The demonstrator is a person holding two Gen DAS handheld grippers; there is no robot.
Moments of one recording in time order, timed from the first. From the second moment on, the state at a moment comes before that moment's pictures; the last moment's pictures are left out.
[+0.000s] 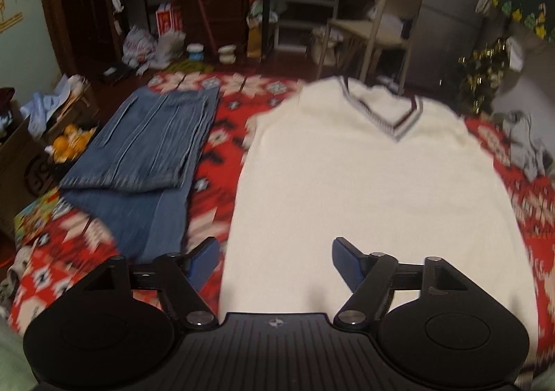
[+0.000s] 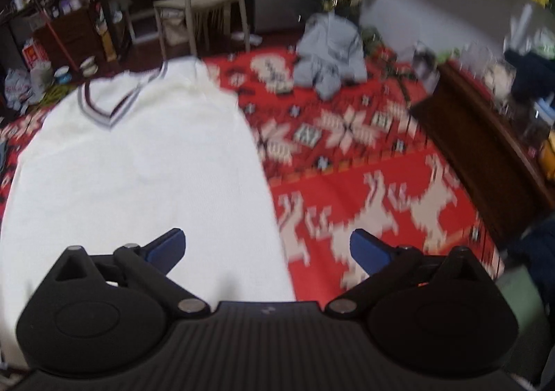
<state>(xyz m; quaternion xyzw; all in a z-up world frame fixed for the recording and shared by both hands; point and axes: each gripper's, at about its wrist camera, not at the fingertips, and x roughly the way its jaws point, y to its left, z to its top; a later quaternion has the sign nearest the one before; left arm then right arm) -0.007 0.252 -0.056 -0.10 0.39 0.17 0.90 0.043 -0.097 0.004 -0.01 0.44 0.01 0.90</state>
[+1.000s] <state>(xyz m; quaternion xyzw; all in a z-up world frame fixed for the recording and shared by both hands) 0.115 0.375 -0.123 -0.19 0.33 0.13 0.92 0.233 -0.082 -0.092 0.01 0.35 0.15 0.93</state>
